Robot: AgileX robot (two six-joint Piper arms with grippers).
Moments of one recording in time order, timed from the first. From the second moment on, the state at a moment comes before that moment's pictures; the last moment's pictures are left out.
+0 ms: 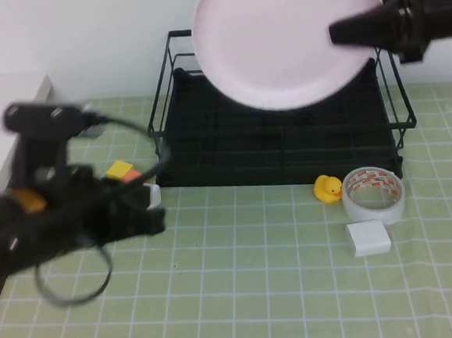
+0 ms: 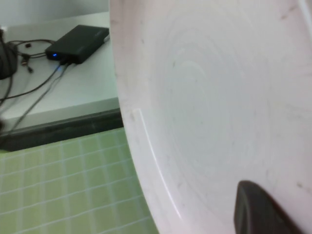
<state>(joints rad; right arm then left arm) 0.04 1.81 -1.54 1.33 1.08 -1.63 -0.46 1.18 -0.86 -0.39 0.36 0.20</state>
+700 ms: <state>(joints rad) 0.05 2.43 -2.39 1.36 0.97 -1.74 -0.46 0.64 -0.38 -0.41 0.34 -0.08</state>
